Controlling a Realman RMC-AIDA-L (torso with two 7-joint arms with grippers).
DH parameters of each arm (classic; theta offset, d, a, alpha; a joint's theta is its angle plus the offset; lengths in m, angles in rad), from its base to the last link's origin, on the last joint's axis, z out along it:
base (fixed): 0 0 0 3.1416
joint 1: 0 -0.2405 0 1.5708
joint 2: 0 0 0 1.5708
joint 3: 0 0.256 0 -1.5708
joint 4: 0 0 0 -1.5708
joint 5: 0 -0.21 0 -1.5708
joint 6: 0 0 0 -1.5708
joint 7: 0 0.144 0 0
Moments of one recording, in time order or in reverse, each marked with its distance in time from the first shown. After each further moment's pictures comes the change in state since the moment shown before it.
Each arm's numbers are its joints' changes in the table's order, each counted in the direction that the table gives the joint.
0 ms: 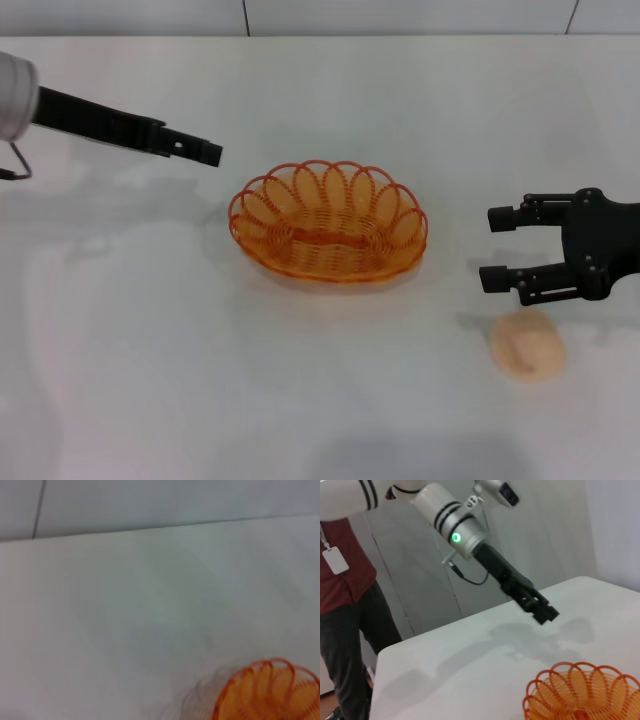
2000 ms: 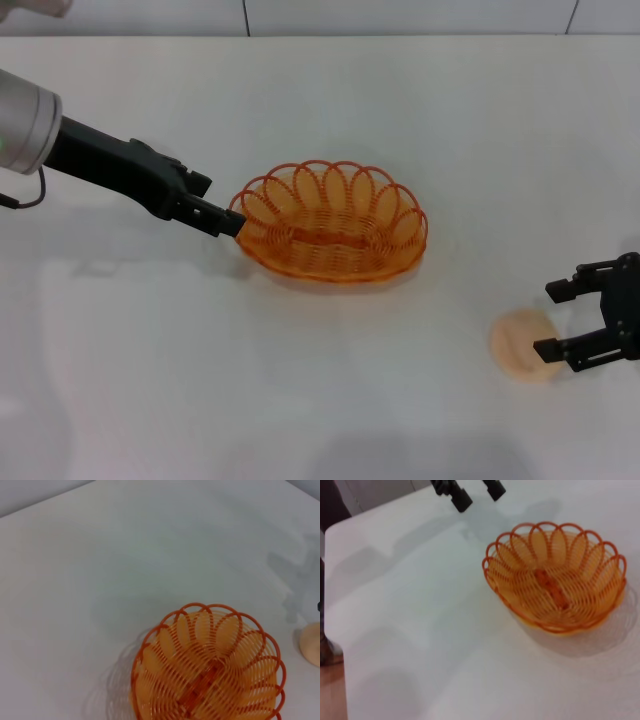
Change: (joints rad) left arm 0.004 -0.036 0.035 0.060 -0.021 -0.169 0.277; right arm 0.065 0.000 -0.088 -0.196 0.314 -0.050 0.153
